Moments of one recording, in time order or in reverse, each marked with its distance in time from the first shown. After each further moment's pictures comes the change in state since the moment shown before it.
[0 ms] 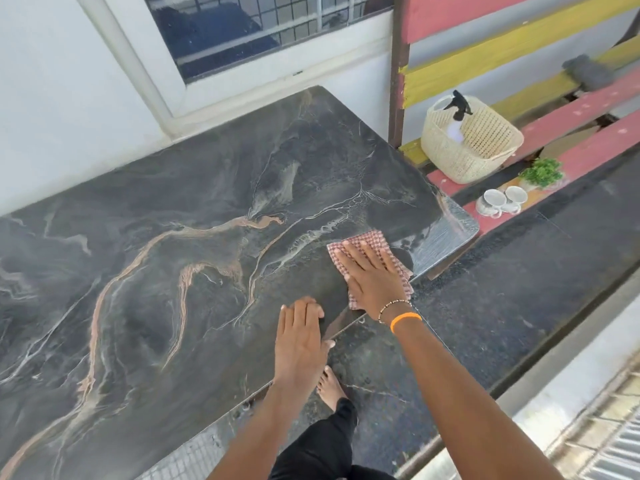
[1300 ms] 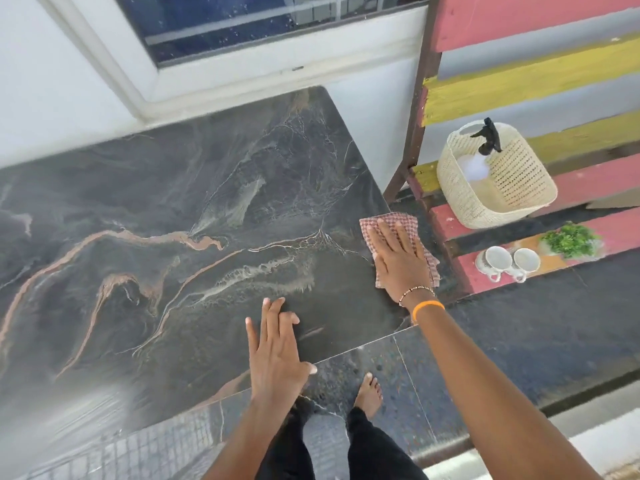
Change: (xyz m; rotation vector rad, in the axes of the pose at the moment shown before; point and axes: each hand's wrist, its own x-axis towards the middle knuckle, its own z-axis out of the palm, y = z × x) left_hand 0.108 0.124 0.033 -0.008 -0.044 -0.403; right_hand 0.118 0.196 -0.062 0.014 -0.072 -0.033
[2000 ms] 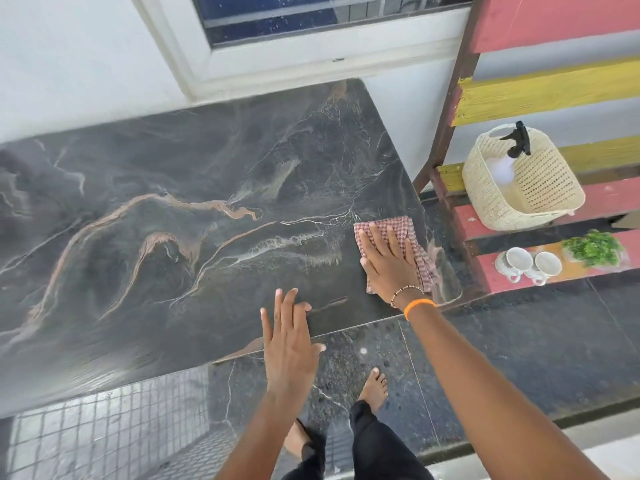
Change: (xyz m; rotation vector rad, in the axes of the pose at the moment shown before) left_hand -0.044 -0.010 -0.002 -0.010 0.065 -0.080; right_hand -0.031 -0.059 0.019 0.004 -0.069 -0.106
